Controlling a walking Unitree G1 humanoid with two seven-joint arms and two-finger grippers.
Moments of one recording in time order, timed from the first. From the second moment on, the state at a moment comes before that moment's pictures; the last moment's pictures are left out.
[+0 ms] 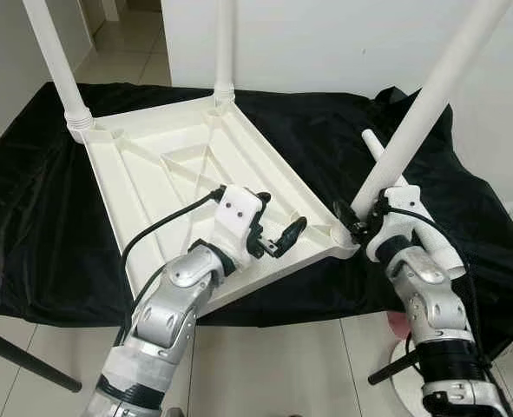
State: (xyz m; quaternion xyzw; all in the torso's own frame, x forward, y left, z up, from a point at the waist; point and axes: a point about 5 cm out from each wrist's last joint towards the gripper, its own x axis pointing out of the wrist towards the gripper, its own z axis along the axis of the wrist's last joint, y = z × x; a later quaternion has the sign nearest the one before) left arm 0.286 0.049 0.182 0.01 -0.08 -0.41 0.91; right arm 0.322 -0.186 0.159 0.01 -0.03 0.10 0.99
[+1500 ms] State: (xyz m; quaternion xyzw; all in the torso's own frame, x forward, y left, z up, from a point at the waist) left arm 0.283 0.047 0.175 0.01 -0.06 -0.42 0.90; right arm 0.292 -0.161 0.160 0.09 -0.07 0.03 0.99
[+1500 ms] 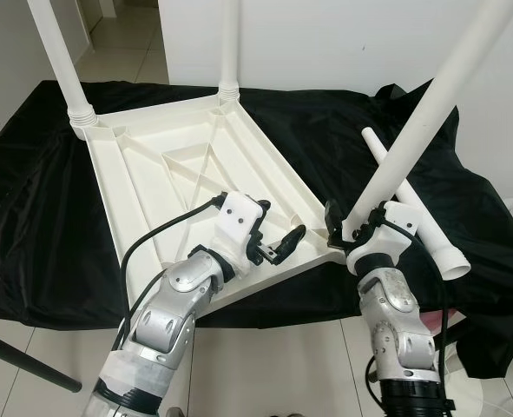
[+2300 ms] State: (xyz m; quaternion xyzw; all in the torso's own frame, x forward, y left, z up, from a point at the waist) left arm 0.276 0.030 0.163 0.05 -0.04 -0.45 0.89; right arm 0.325 -0.193 0.162 -0.04 -0.07 0.24 0.97
